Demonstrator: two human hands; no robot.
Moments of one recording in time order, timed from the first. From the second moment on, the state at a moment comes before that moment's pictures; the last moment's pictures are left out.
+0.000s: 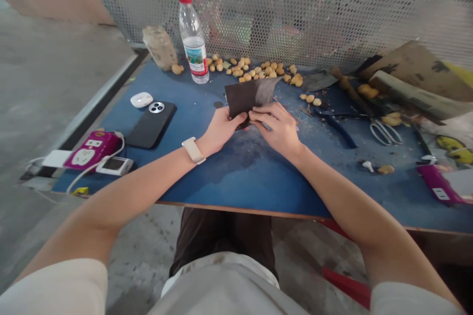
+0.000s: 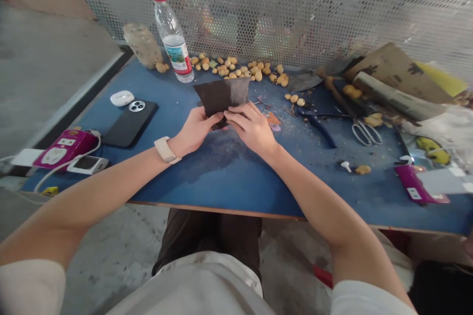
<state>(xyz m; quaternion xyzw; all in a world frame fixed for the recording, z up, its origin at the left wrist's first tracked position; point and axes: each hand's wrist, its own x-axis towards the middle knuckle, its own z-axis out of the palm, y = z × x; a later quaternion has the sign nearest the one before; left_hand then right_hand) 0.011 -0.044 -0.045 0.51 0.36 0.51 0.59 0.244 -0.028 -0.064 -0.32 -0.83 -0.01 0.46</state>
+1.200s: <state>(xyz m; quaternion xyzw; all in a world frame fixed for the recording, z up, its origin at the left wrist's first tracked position) -0.007 -0.040 -0.035 0.48 0.39 0.59 0.52 0.254 -0.011 -0.082 -0.37 -0.67 0.31 0.56</state>
